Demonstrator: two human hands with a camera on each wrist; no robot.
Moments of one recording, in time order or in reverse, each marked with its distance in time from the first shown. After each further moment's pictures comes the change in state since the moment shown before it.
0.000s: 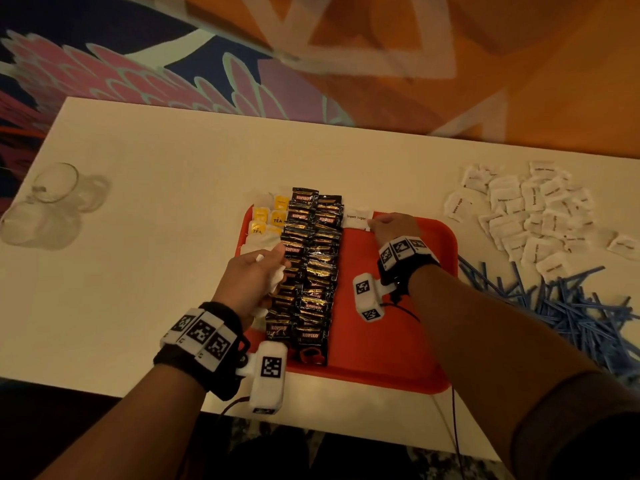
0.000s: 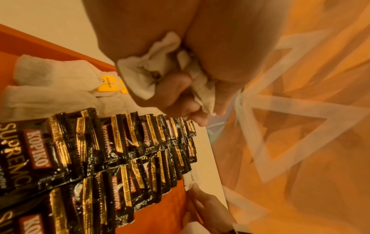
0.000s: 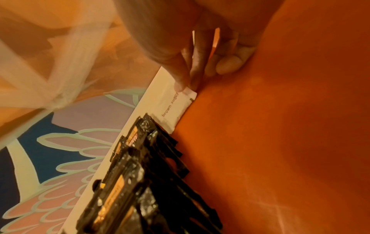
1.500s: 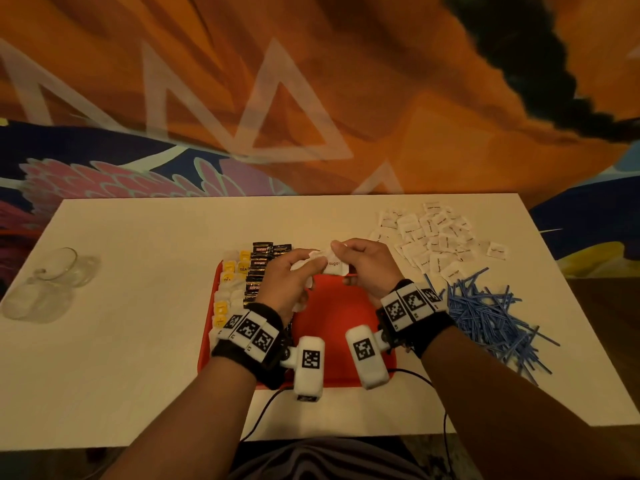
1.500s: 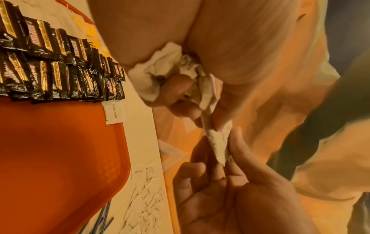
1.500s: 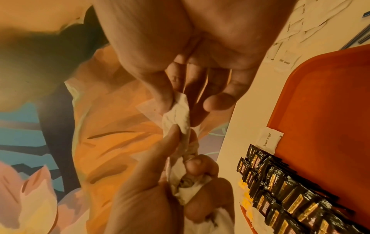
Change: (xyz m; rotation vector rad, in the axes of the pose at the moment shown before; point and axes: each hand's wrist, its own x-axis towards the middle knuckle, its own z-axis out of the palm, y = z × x) left_hand -0.090 0.057 0.102 -0.070 -0.232 0.325; right_hand -0.166 -0.001 -0.119 0.607 -0.200 -0.316
